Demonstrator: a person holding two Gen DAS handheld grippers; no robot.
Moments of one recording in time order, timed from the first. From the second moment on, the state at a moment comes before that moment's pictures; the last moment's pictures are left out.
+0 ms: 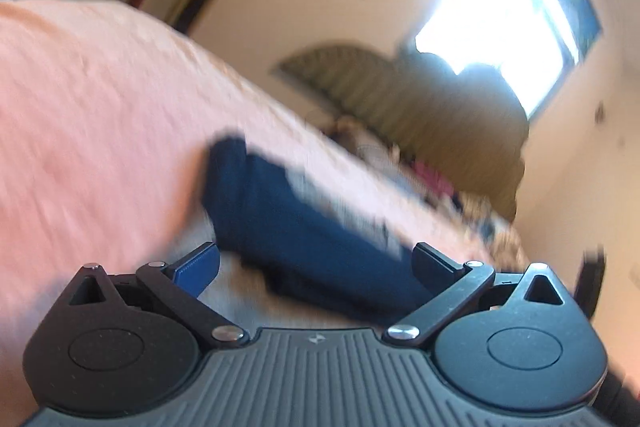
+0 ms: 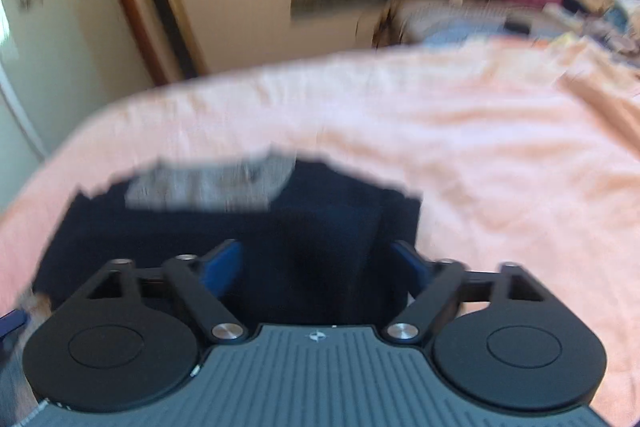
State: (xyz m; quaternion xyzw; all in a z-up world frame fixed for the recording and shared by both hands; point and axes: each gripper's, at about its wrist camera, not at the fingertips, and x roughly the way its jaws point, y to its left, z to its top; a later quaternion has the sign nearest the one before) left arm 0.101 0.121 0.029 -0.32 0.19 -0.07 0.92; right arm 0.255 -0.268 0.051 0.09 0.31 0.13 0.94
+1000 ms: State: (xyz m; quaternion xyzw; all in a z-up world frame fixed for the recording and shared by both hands) left arm 0.189 0.059 0.027 -0.02 0.27 0.00 0.96; right arm 0.238 -0.225 0.018 0.01 0.33 0.16 0.93
